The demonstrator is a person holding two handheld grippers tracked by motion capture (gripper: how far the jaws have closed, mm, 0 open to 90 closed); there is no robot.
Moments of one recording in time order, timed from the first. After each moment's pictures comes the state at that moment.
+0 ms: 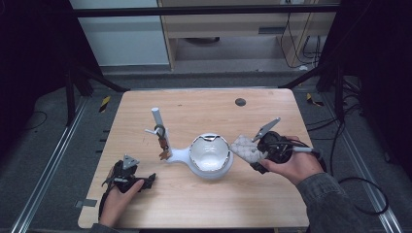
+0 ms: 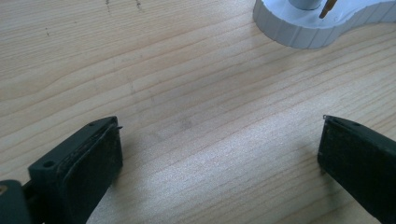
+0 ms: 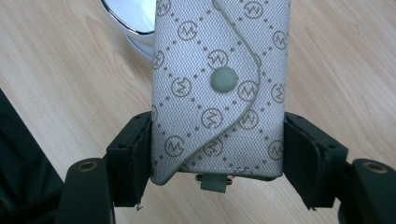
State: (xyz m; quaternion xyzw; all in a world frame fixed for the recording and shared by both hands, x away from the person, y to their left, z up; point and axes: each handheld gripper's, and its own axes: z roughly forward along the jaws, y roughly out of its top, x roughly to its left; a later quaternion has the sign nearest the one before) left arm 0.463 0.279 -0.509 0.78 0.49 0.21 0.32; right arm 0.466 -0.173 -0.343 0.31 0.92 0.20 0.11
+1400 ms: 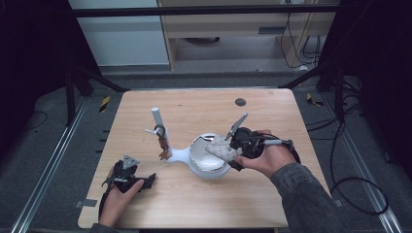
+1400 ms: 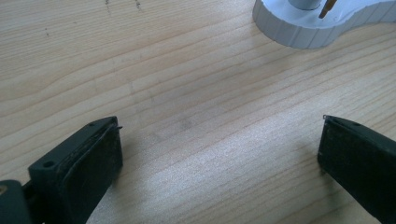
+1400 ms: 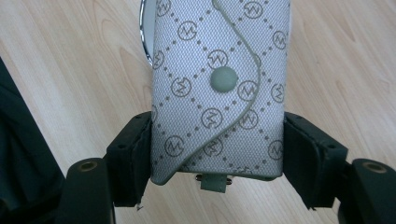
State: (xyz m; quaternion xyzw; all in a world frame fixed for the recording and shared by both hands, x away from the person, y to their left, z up) left arm 0.463 0.279 -0.509 0.78 0.49 0.21 0.32; right arm 0.480 -0.108 -0.337 0.25 0.94 0.19 0.10
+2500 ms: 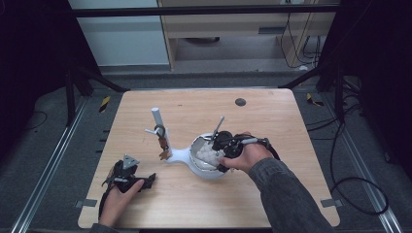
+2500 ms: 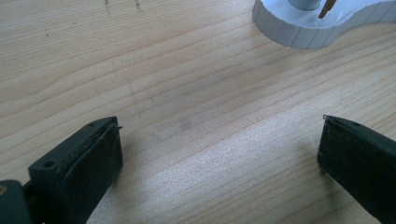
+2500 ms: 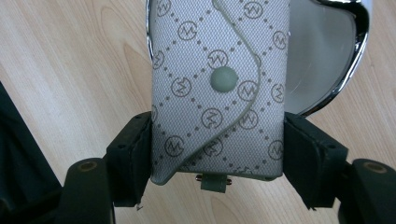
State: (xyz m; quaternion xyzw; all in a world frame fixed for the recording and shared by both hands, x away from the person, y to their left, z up) left arm 0.463 0.279 -0.509 0.78 0.49 0.21 0.32; right arm 0.501 -0.066 -0.370 0.25 0.96 0.13 0.06
